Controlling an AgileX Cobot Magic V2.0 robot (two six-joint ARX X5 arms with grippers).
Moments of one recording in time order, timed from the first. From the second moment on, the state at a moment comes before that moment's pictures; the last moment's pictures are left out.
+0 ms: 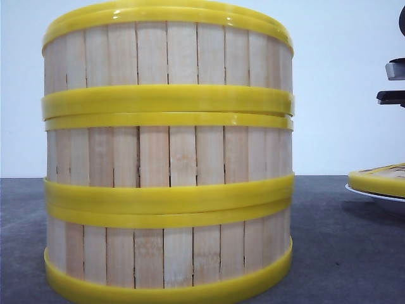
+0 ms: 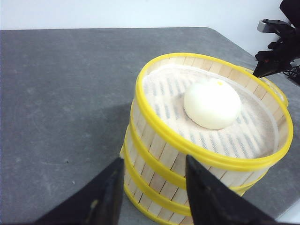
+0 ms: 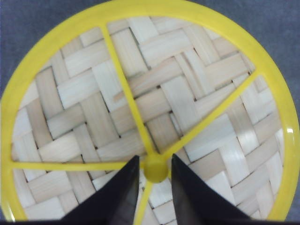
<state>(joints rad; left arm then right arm) -0.47 0.25 0.78 -0.85 0.14 -0.16 -0.07 1.58 1.20 -0.79 0.00 0.14</state>
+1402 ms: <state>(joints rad) -0.47 0.25 0.78 -0.85 0.14 -0.15 0.26 1.41 1.78 -1.18 -0.08 0.04</state>
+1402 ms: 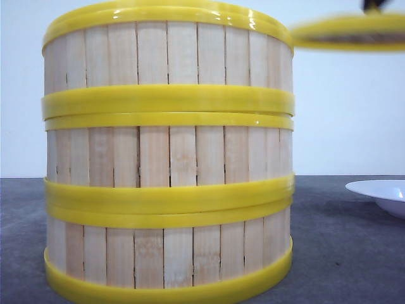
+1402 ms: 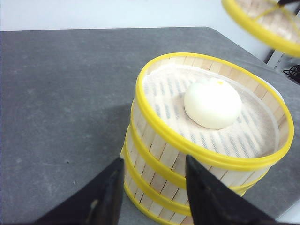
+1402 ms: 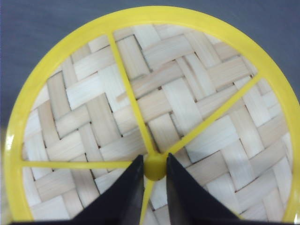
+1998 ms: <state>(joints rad) -0.47 0.25 0.78 -0.84 0.16 -0.15 0.83 1.48 1.86 -1.20 -0.08 0.03</state>
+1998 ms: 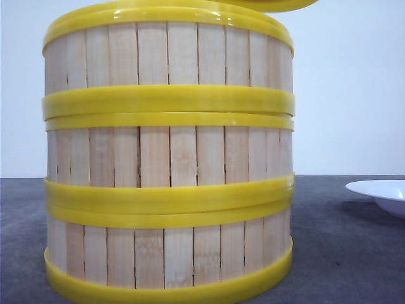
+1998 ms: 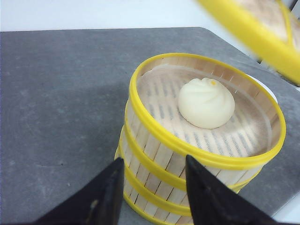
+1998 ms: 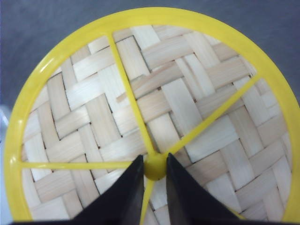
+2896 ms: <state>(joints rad) -0.47 0.25 0.78 -0.84 0.18 -0.15 0.90 1.67 1.86 -1.24 -0.08 0.03</state>
